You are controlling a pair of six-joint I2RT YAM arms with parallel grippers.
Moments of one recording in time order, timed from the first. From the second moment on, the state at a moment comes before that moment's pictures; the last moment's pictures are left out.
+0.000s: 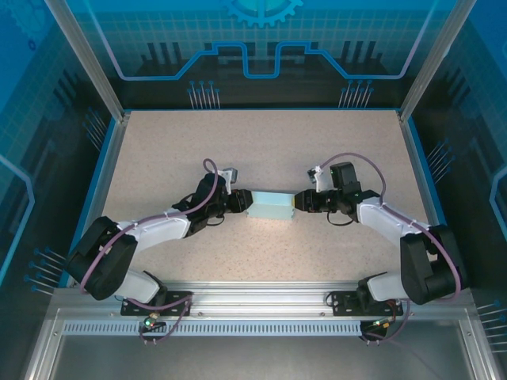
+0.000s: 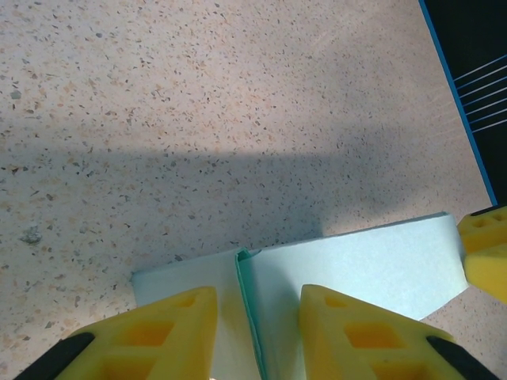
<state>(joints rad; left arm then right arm) -0.56 1.44 0.64 0.21 0.18 -0.69 0.27 1.38 0.70 -0.20 -0.65 0.34</state>
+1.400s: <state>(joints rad) -0.41 1.73 1.13 -0.16 0.25 -0.64 0.24 1.73 1.05 -0.02 -0.63 0.35</state>
